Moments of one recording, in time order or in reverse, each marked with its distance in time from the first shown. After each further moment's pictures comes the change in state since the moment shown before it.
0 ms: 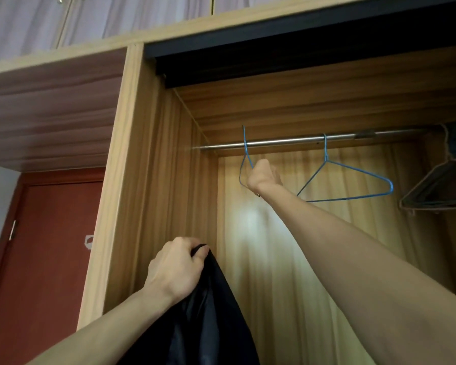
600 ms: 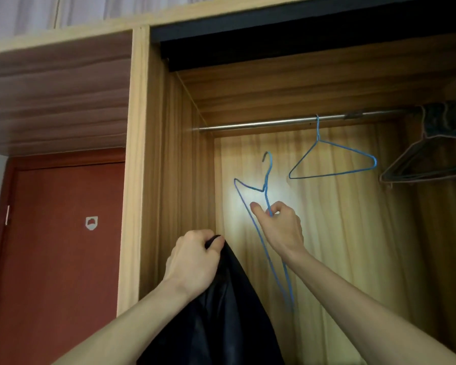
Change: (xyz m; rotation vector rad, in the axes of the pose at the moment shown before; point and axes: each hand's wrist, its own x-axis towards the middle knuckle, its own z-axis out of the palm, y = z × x) left_hand -0.061 0.006 -0.019 -0.273 -0.064 -0.003; right_hand -0.167 0.074 0.008 0.324 0.044 0.180
